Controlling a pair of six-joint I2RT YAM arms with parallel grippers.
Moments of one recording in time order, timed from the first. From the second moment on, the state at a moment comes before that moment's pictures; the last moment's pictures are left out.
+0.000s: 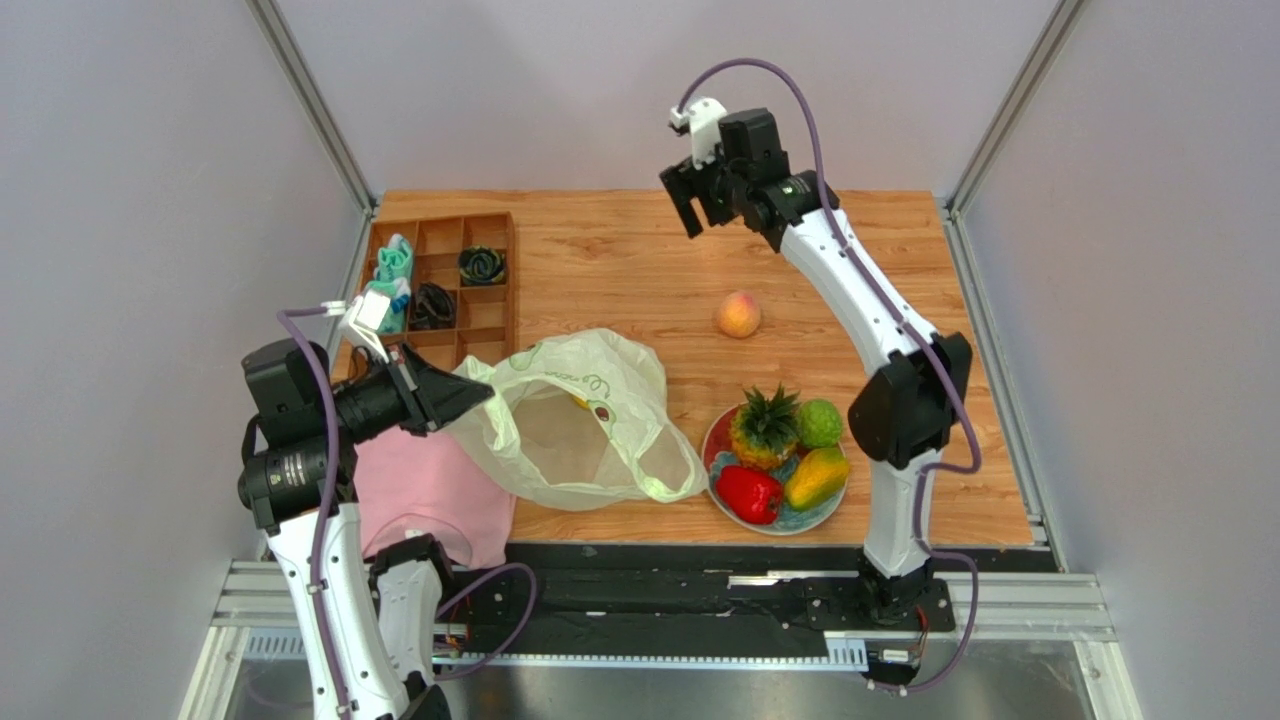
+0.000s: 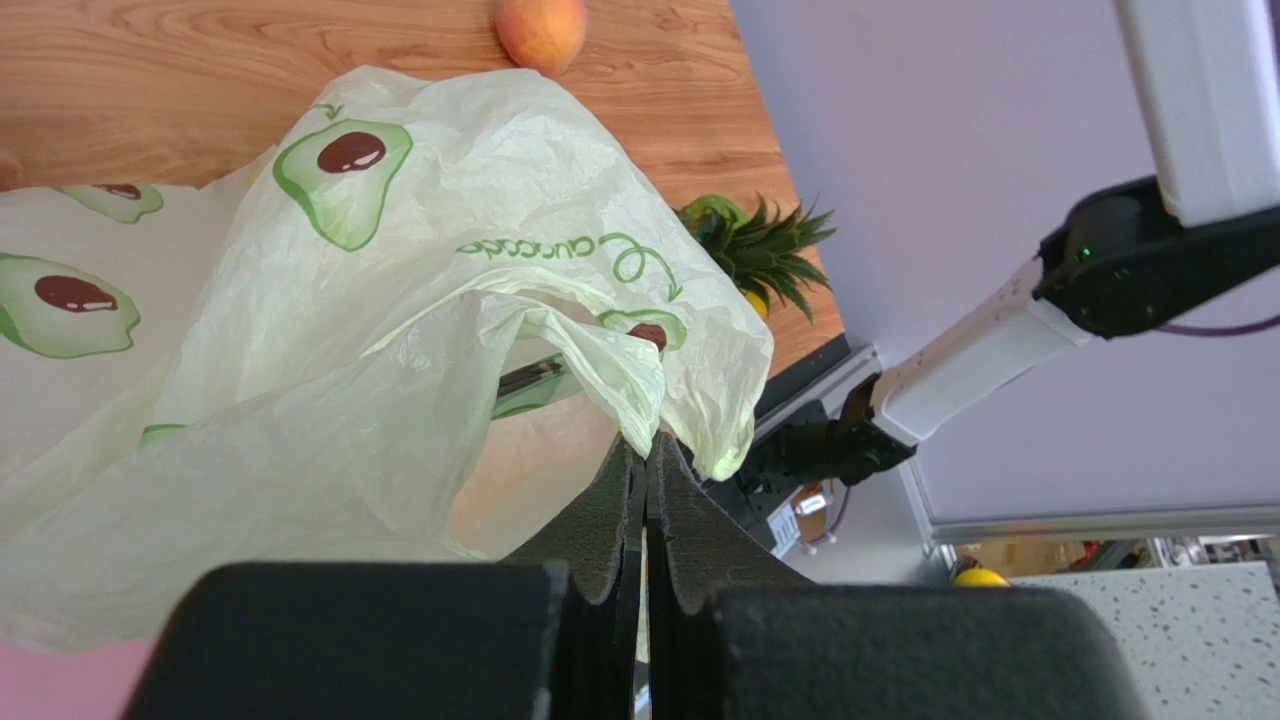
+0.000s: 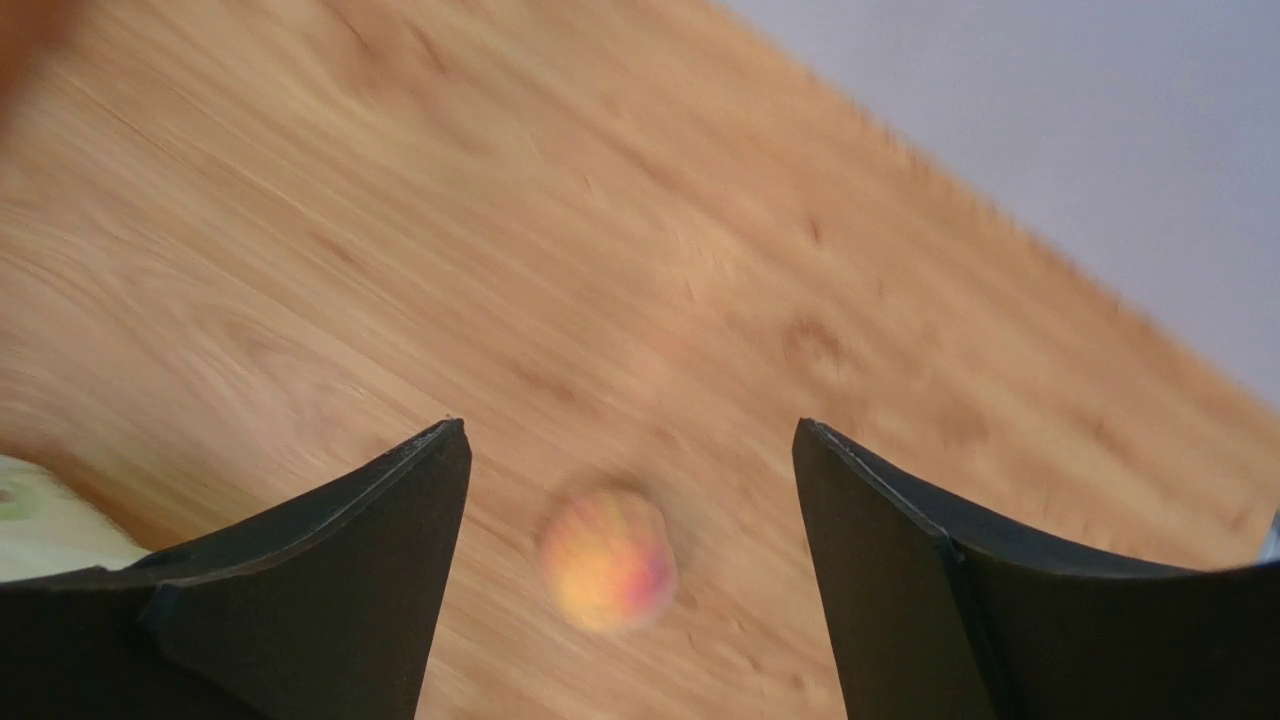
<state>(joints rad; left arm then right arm) 0.35 0.68 1.04 -0.96 1.10 -0.28 0.48 1.96 2.09 -0.62 0.00 -0.23</state>
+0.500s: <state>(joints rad) 0.37 0.71 1.04 -0.96 1.09 -0.28 0.37 2.13 1.95 -0.86 -0.02 -0.17</state>
